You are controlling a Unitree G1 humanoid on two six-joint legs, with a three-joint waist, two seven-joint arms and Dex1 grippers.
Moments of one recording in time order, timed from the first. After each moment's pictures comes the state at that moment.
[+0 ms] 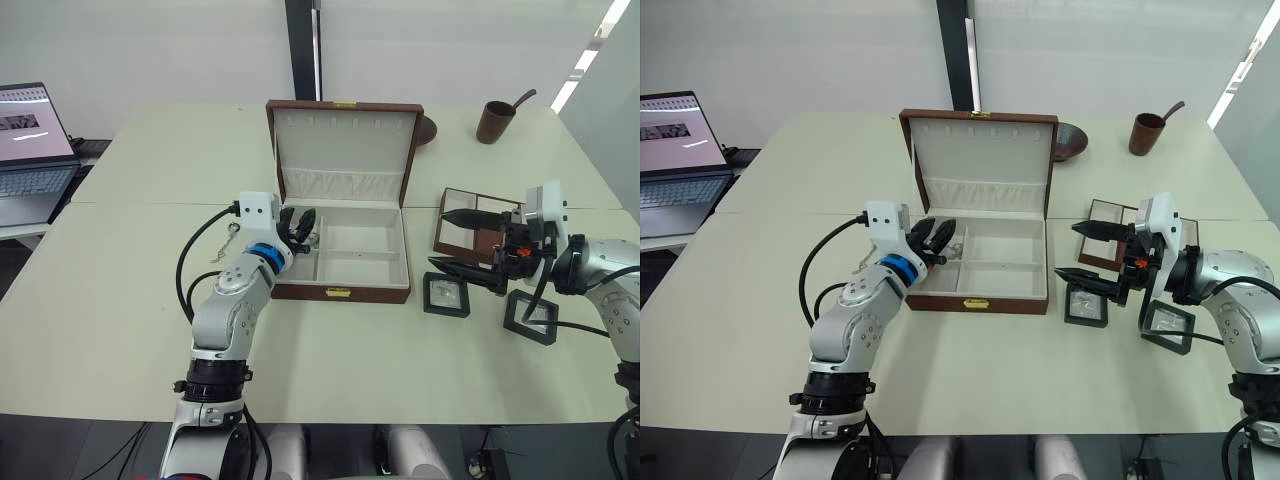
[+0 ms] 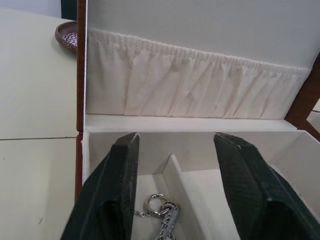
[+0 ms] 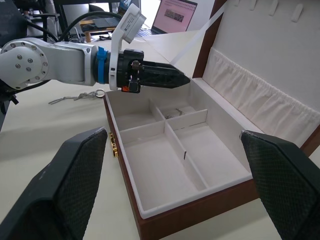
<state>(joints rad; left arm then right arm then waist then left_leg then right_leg) -0.45 0.13 0.06 -0.07 -0.35 0.51 -0.19 -0.37 -0.79 -0.13 -0.23 0.64 0.49 1.07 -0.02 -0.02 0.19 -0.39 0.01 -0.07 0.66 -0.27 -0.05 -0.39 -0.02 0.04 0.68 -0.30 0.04</state>
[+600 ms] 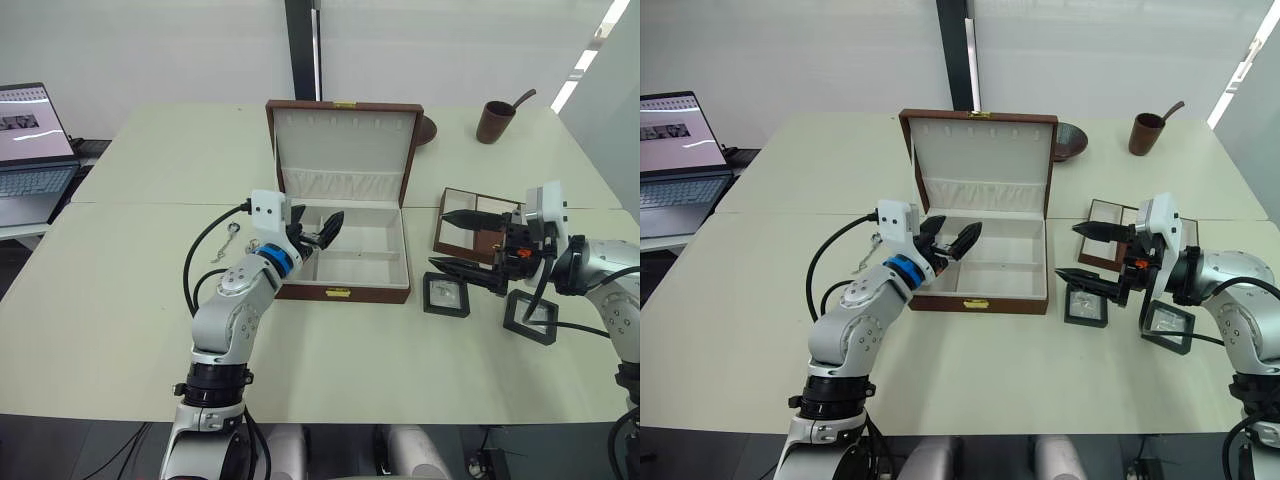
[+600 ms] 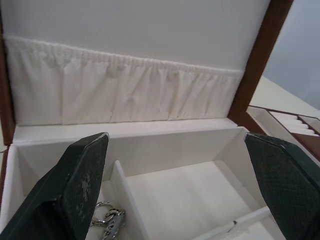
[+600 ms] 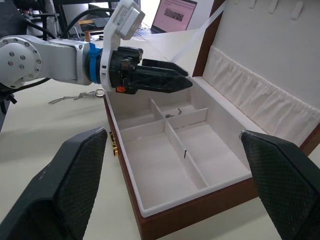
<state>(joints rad) -0.42 0.18 0.05 -0.19 -0.47 0.59 -0.37 -0.35 -0.80 -0.15 -0.23 0.65 0.50 1.07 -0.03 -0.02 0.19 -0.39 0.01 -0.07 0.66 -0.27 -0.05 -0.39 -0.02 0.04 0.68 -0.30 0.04</state>
